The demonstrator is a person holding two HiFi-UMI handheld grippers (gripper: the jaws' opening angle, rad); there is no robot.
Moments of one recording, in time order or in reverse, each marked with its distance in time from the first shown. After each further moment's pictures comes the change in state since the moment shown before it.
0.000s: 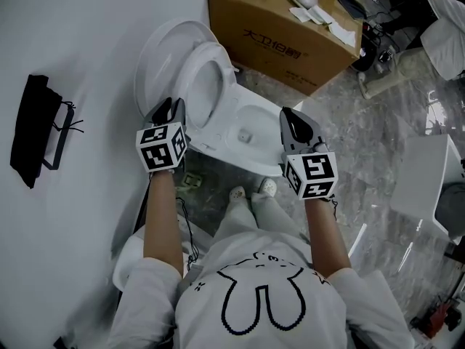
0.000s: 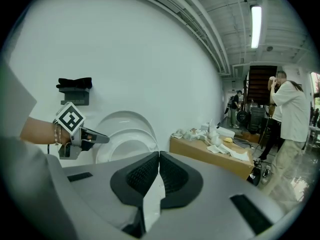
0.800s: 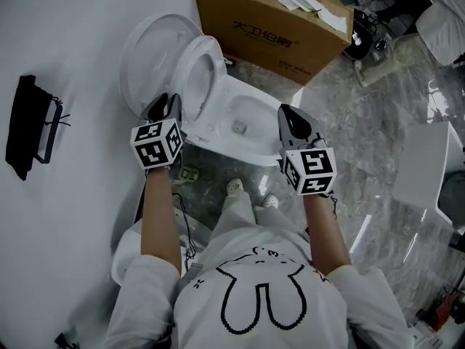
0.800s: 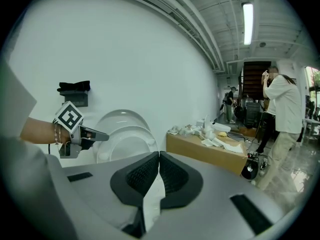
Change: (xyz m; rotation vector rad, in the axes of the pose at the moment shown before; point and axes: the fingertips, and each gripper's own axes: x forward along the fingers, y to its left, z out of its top) left arm -0.010 -0.041 -0.005 0.018 -0.012 -0.020; right arm -0.038 -0.026 -0.026 0.051 0.010 -0.021
